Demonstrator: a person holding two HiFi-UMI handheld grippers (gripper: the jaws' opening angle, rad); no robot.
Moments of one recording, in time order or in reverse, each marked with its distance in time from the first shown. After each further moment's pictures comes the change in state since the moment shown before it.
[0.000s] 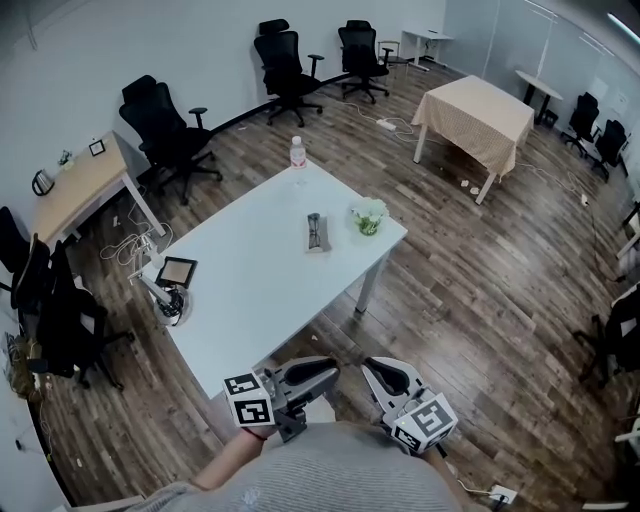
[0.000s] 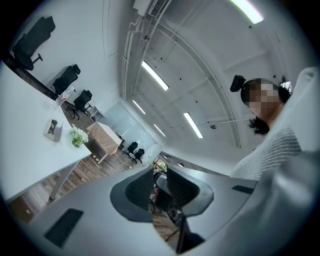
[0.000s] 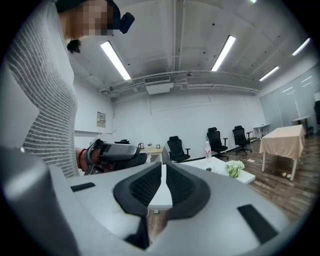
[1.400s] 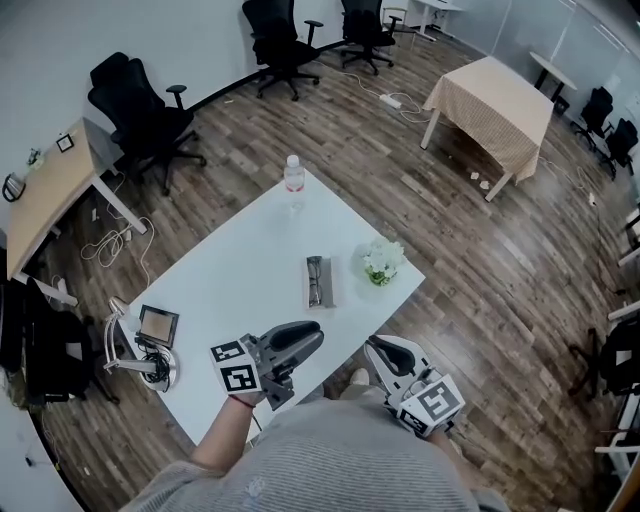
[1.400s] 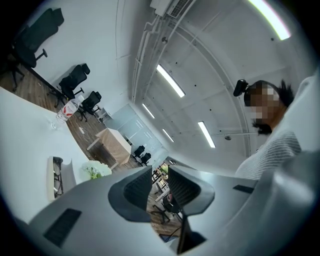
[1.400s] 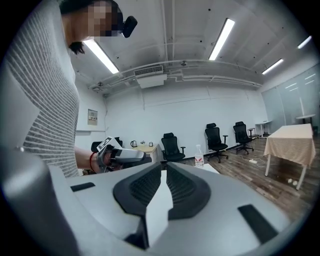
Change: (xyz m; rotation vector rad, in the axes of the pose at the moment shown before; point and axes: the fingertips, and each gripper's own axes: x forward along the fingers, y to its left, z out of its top) left arm 0.062 0.257 0.195 -0.056 -0.029 0.046; right arm 0.215 -0.193 0.052 0.007 0.056 0.024
